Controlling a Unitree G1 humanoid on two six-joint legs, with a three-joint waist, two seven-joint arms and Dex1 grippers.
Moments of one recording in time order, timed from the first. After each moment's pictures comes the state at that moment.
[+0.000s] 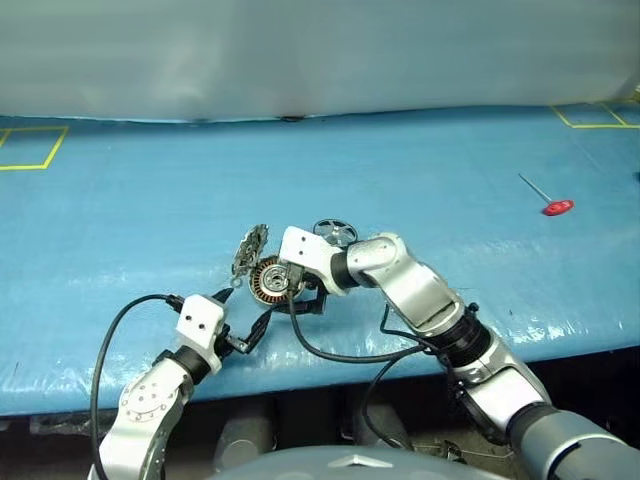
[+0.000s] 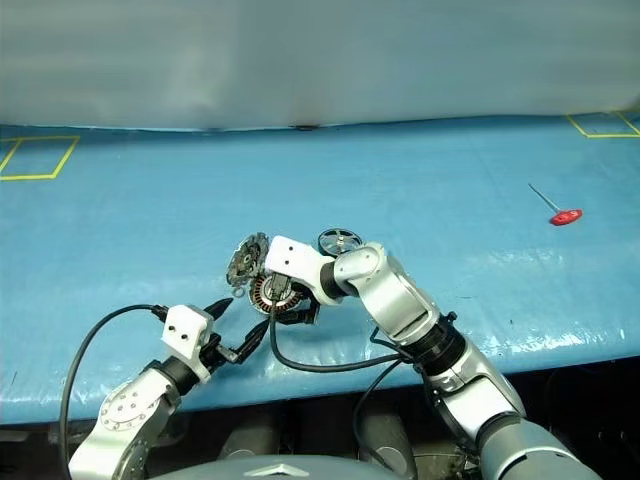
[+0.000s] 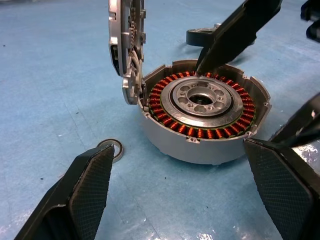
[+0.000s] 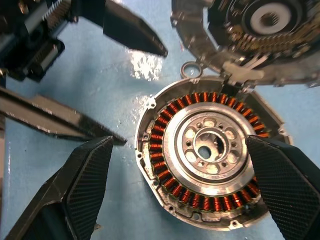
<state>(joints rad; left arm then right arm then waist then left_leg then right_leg) 0.40 0.32 -0.05 -0.51 -0.18 0.32 -0.44 -0.63 -0.29 0.52 -0.25 -0.02 0.92 0.99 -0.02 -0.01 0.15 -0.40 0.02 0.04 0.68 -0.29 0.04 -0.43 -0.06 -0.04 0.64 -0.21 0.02</state>
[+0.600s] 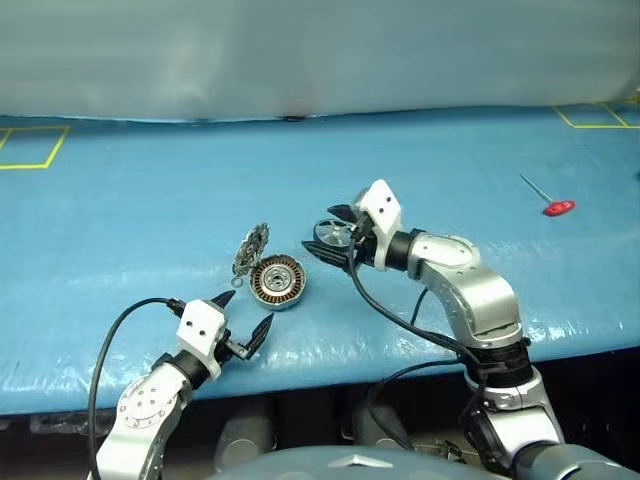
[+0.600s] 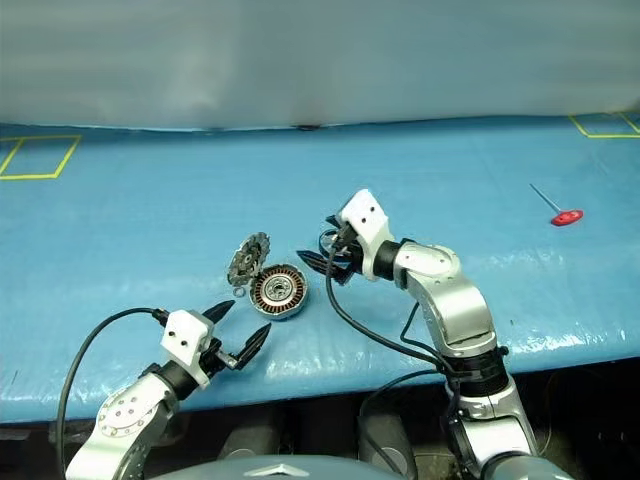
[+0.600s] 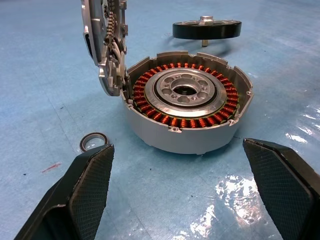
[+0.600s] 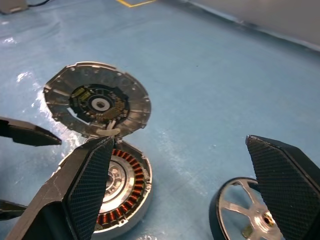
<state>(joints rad) 0.43 0.34 -0.04 -0.51 -0.17 0.24 -0.46 -0.39 -0.27 0.09 -0.33 0.20 0.73 0.74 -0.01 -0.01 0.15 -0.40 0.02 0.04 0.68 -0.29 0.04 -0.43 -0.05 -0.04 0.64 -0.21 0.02</state>
